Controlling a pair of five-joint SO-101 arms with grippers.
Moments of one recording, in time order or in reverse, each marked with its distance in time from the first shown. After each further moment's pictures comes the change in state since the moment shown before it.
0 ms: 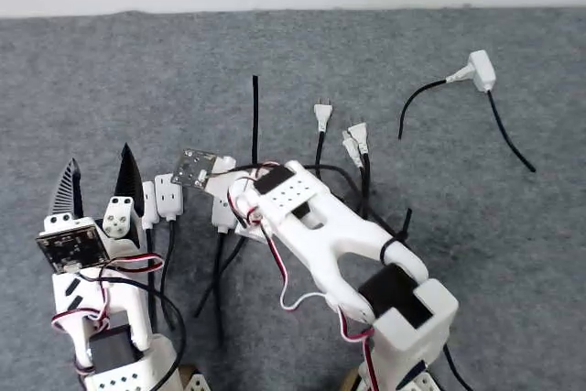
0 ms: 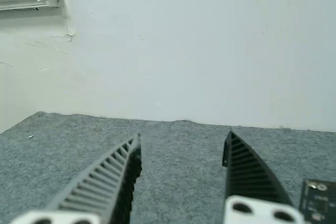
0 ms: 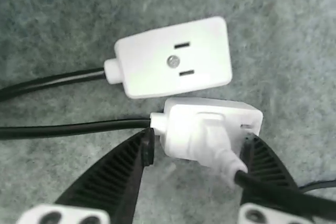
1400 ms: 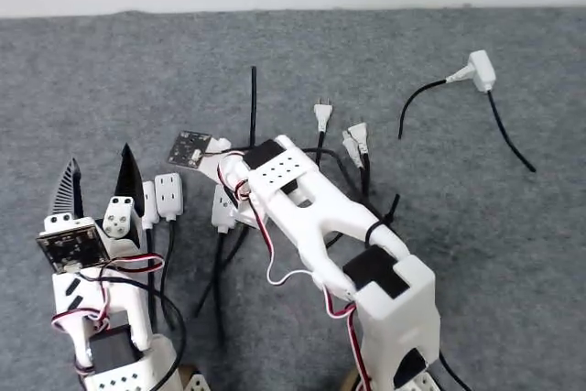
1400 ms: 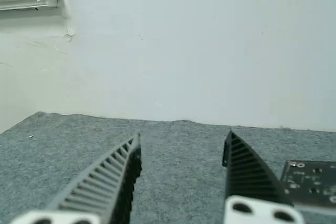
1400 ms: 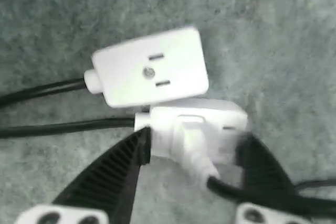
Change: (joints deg) left arm 0.0 0.0 0.0 0.0 -0.1; right arm 1.5 8.8 -16.0 12.2 -1.5
